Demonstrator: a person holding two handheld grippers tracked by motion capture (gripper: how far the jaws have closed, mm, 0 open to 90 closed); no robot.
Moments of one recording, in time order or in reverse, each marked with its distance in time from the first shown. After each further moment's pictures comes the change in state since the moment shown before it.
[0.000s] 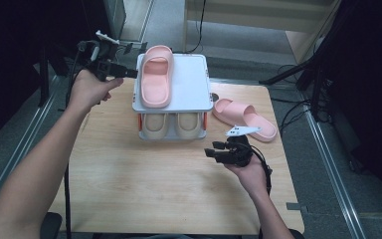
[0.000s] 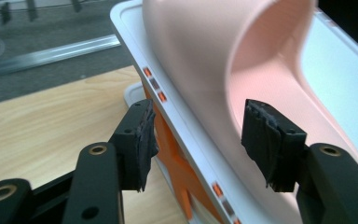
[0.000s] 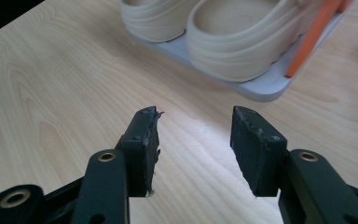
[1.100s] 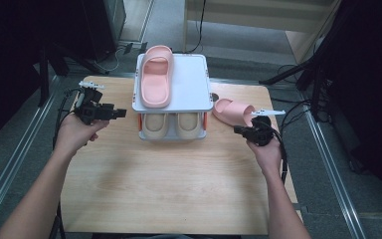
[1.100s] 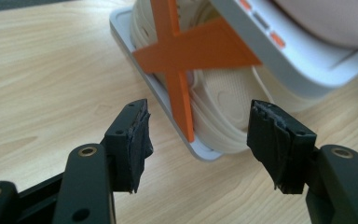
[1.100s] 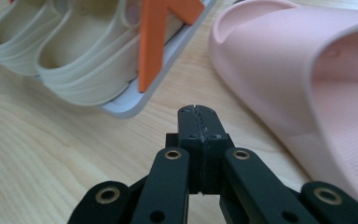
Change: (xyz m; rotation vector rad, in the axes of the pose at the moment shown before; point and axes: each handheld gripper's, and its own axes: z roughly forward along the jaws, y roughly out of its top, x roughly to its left) left arm 0.016 -0.115 0.008 0.013 -0.067 0.008; right arm -0.095 0.009 -0.017 -0.031 -0.183 0.152
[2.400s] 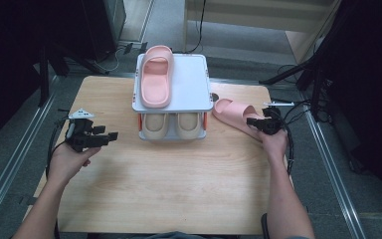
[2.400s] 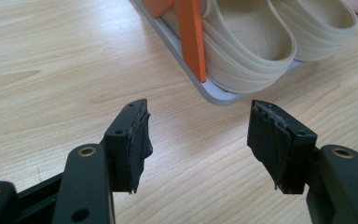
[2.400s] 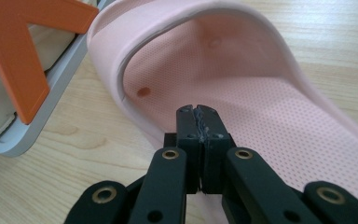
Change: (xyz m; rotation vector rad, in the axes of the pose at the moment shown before) left arm 0.004 -0.075 -0.004 -0.038 0.029 0.005; right arm -0.074 0.007 0.022 0.031 -0.112 0.164
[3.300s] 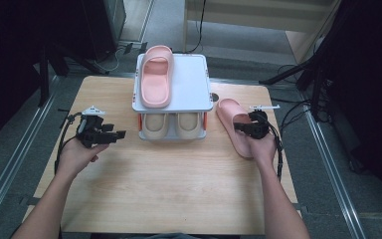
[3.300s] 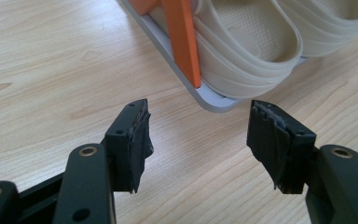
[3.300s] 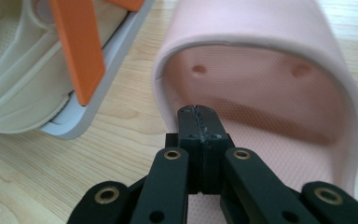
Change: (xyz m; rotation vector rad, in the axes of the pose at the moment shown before) left arm -0.004 0.011 0.025 0.039 -0.015 0.042; right arm 0.050 -0.008 0.008 0.044 0.031 -0.033
